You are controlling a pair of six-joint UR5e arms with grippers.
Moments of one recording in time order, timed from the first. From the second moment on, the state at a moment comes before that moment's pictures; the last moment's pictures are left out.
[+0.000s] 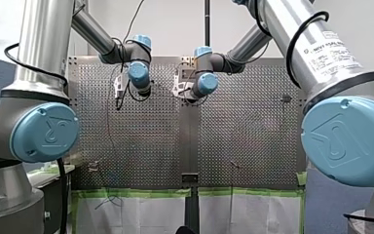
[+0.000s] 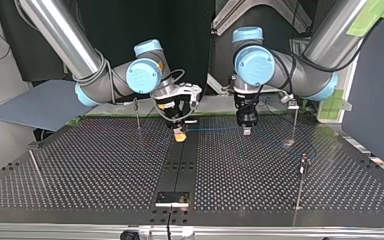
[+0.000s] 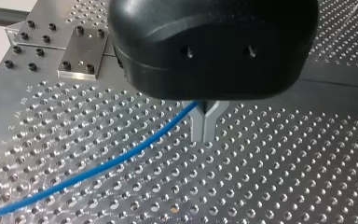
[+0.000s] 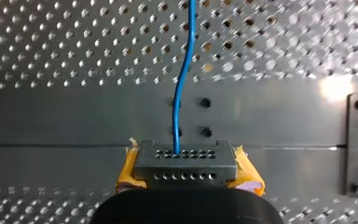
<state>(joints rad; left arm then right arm) -0.34 -1.72 -1.76 -2.94 -1.98 -1.61 2.30 -1.00 1.28 -0.15 1.62 1.65</state>
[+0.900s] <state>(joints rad) -0.50 -1.84 -1.90 -2.76 -2.08 -1.63 2.28 -1.00 1.51 -0.39 1.64 1.62</state>
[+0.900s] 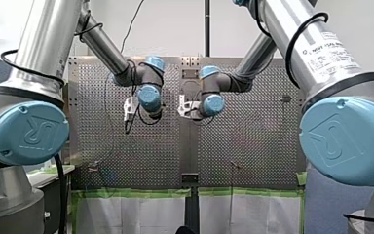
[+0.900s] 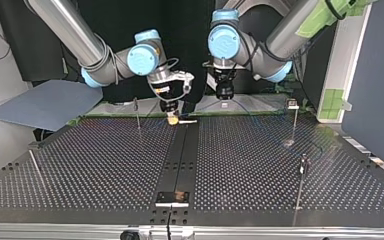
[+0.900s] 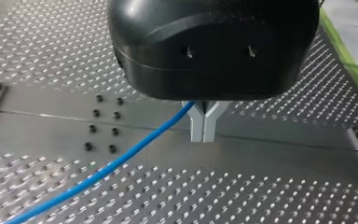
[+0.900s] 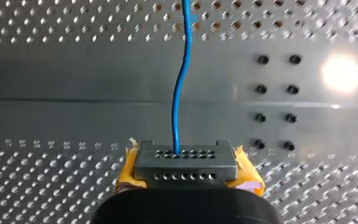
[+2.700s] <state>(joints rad) -0.57 -2.24 -1.87 -2.32 -1.96 -1.65 2.12 -0.84 1.93 -0.85 1.62 1.77</state>
